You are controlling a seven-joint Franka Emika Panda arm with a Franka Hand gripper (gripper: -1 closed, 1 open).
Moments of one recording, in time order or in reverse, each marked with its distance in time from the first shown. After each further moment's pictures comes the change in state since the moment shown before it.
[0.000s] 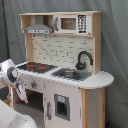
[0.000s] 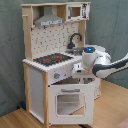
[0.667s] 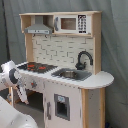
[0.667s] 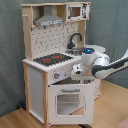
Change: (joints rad) arm -0.038 0.048 0.043 -0.008 0.000 0.059 -0.001
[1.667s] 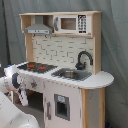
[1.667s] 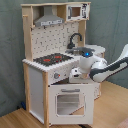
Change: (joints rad) arm -0.117 0.049 0.129 0.000 0.030 0.102 0.000
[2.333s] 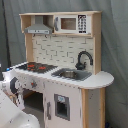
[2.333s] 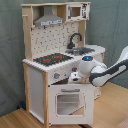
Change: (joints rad) arm -0.068 0.003 0.126 0.003 0.105 0.096 0.000
